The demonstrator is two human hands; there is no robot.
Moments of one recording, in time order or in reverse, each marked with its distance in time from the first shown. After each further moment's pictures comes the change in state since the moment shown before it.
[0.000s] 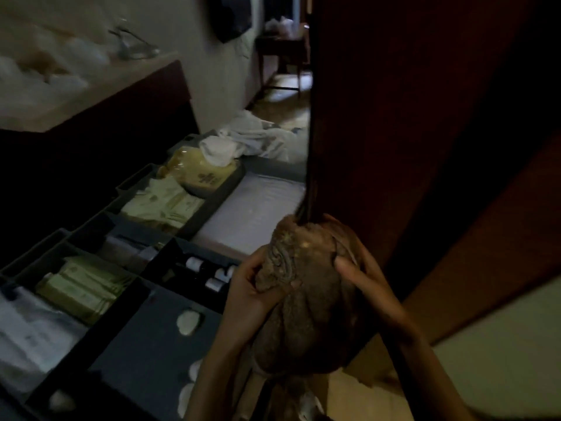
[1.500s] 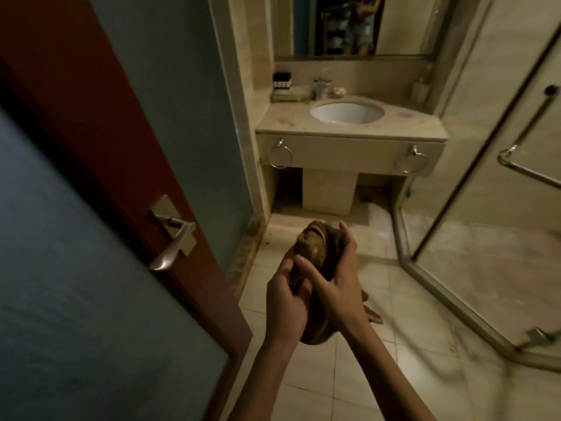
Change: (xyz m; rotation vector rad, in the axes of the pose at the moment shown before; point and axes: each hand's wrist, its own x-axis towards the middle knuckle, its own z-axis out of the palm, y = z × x) left_hand -0.343 -0.012 0.645 0.076 -1.484 0.095; right_hand -0.547 -0.087 -0.381 -0.522 1.895 -0.001
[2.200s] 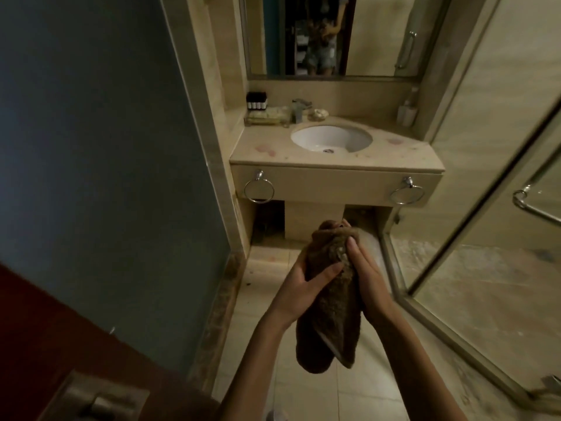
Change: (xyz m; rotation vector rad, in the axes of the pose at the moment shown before) left_hand 0.302 -0.020 0.019 -0.159 -0.513 -0.125; right_hand 0.266 0.049 0.005 0.360 -0.072 0.198
